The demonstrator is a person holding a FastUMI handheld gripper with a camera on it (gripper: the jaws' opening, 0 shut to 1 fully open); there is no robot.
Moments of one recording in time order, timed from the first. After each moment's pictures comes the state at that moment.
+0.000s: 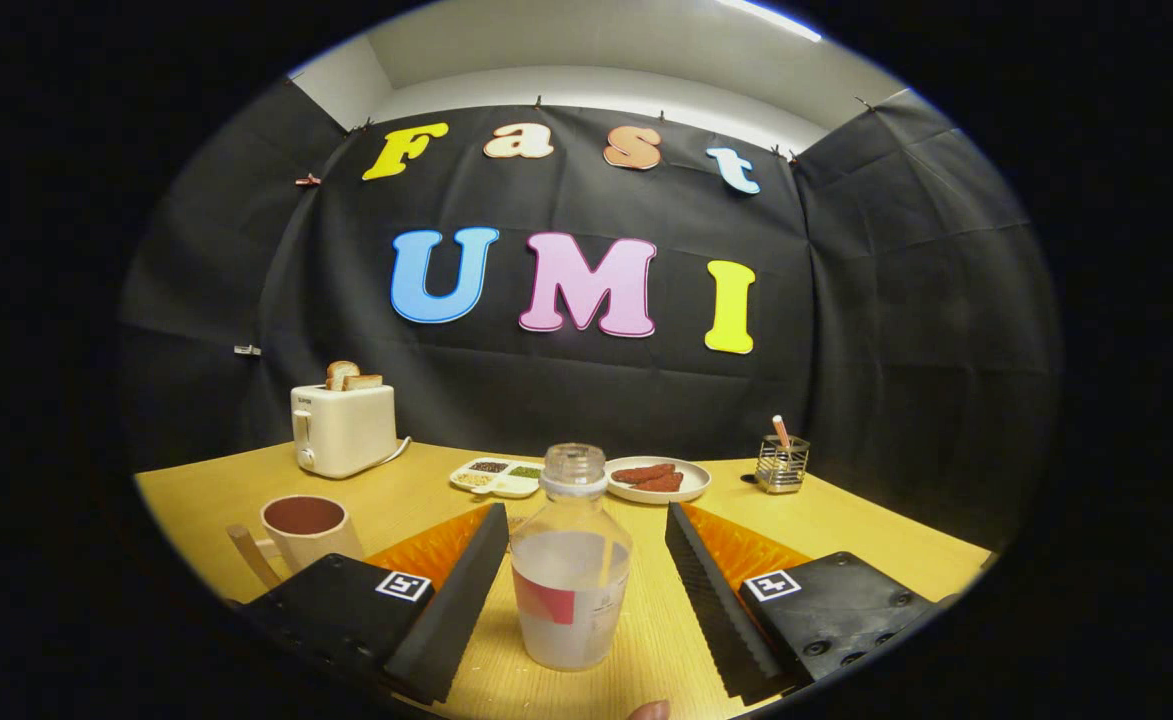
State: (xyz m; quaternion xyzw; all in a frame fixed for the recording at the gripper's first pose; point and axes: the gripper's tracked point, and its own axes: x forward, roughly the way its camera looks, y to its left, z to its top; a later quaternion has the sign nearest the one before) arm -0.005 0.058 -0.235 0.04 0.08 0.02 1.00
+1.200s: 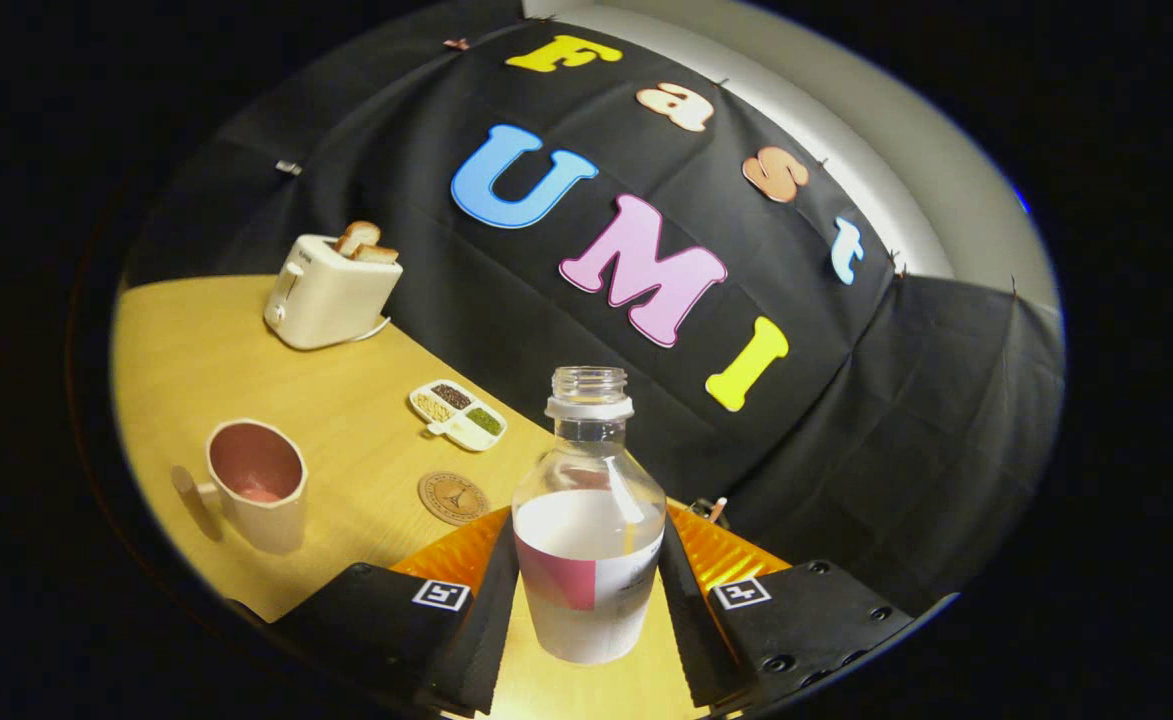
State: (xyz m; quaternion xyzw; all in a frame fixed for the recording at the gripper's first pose) arm 0.023 0.084 -0.157 -0.32 0.15 0.02 0.94
